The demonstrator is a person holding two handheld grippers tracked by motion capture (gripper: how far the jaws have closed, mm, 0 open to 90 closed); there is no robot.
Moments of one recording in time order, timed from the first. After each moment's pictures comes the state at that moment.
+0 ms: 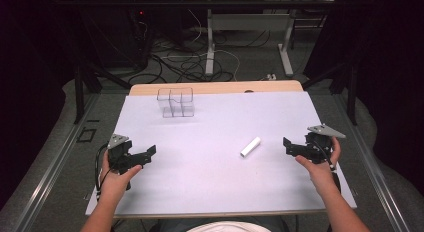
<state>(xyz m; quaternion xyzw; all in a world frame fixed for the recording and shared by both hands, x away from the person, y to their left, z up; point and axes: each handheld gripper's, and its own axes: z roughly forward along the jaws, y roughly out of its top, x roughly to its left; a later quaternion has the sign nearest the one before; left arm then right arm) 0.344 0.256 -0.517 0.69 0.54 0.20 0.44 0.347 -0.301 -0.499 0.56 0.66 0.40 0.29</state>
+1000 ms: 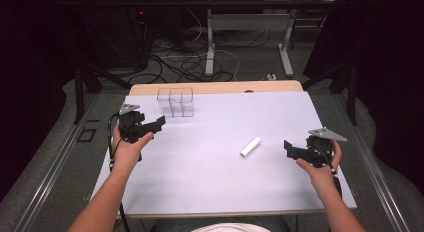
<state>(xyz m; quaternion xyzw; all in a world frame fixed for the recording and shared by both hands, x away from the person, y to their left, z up) 0.404 0.217 -0.452 0.68 0.54 0.21 0.44 0.337 -0.301 -0.499 0.56 0.66 0.40 0.29</state>
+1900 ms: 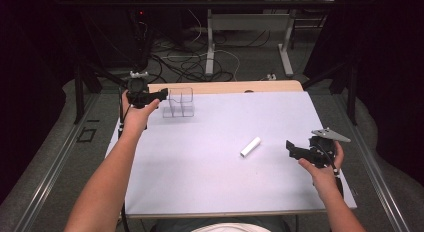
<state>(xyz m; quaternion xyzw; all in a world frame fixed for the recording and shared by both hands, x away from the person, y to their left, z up) 0.482 0.200 -0.412 0.68 0.56 0.24 0.40 0.335 -0.306 -0.500 0.58 0.65 0.40 0.28</state>
